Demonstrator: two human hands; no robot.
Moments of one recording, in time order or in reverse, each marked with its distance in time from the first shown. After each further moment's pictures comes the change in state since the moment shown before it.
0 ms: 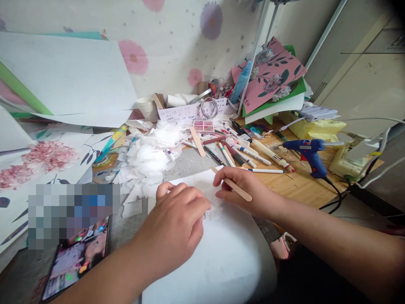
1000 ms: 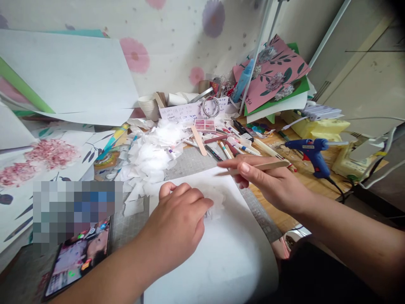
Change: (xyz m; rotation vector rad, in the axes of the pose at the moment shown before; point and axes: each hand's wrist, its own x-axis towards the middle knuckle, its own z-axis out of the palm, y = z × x) left_hand 0.002 0.000 0.004 0.063 -0.073 -0.023; right_hand -0.008 -0.022 -0.028 0.121 0.083 -0.208
